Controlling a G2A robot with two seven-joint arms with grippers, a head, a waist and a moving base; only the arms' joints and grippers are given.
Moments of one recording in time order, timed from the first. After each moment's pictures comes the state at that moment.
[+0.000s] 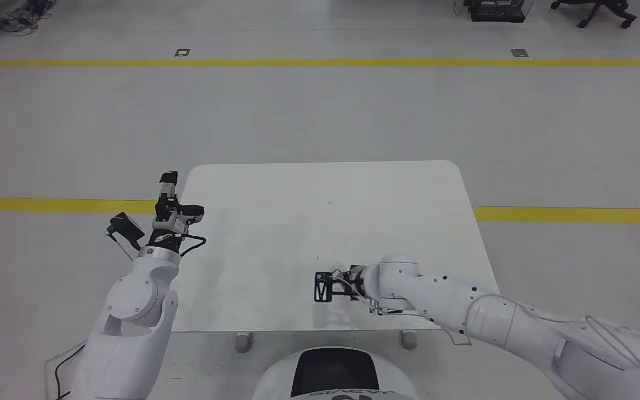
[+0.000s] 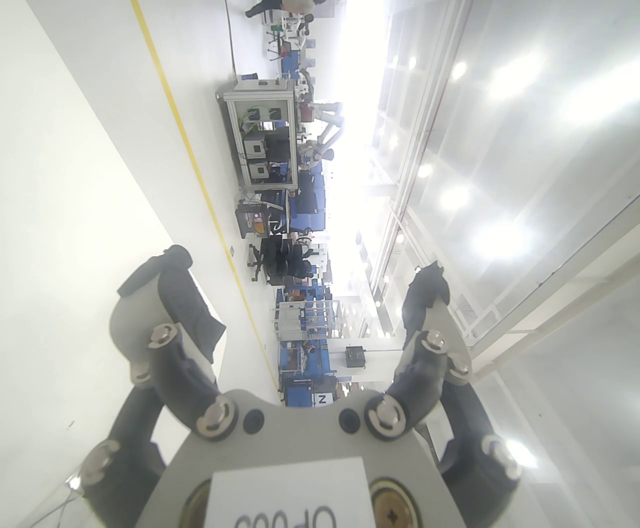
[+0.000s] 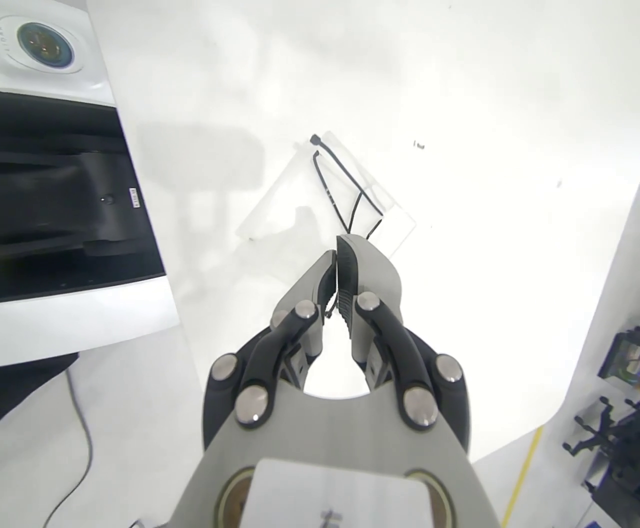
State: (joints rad) left arm 1.73 -1.15 -1.60 -1.80 -0.42 0.00 0.00; right arm -0.85 -1.05 0.17 -1.51 -1.18 -0.34 0.73
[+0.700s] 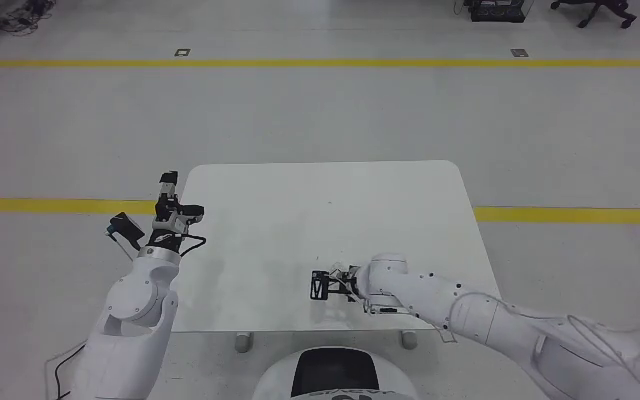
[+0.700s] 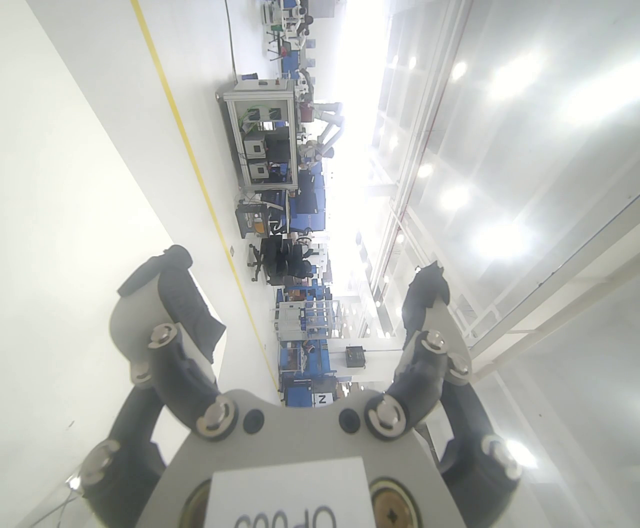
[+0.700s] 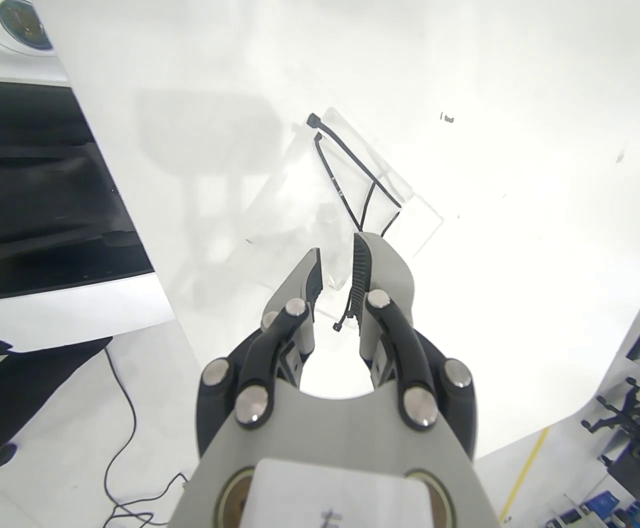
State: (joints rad) left arm 1.73 -1.15 -1.60 -1.80 -0.42 0.00 0.00; right arm -0.86 -1.14 0.17 -1.36 -1.19 -0.34 0.74
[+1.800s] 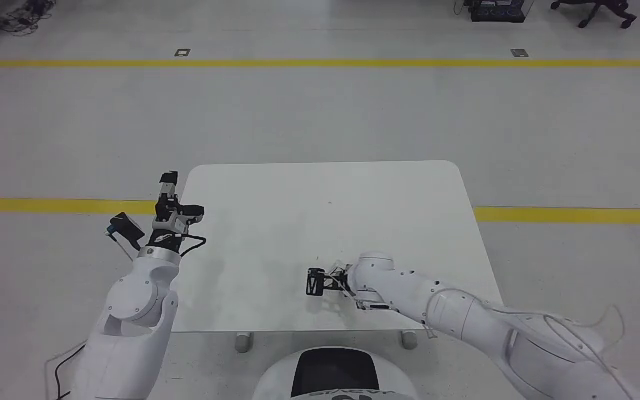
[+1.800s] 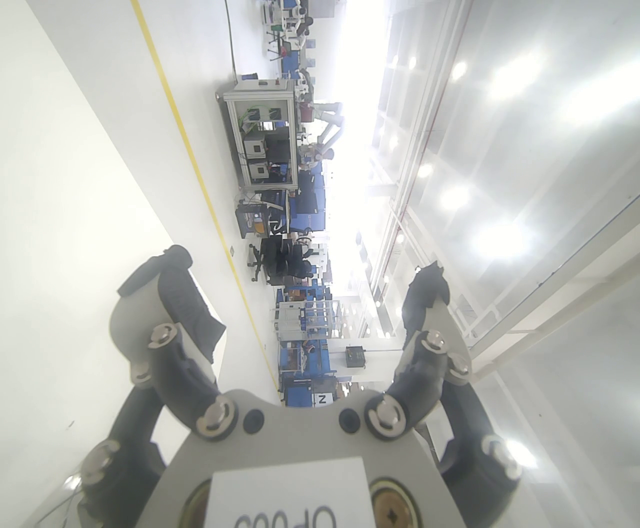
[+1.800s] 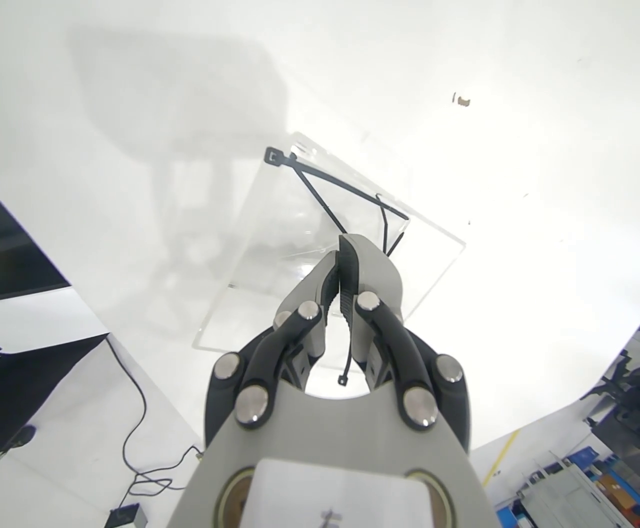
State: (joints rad) left arm 1.73 -1.15 -1.60 -1.80 -0.42 0.00 0.00; right arm -0.86 -1.27 0.17 -1.18 -1.23 -0.34 0.77
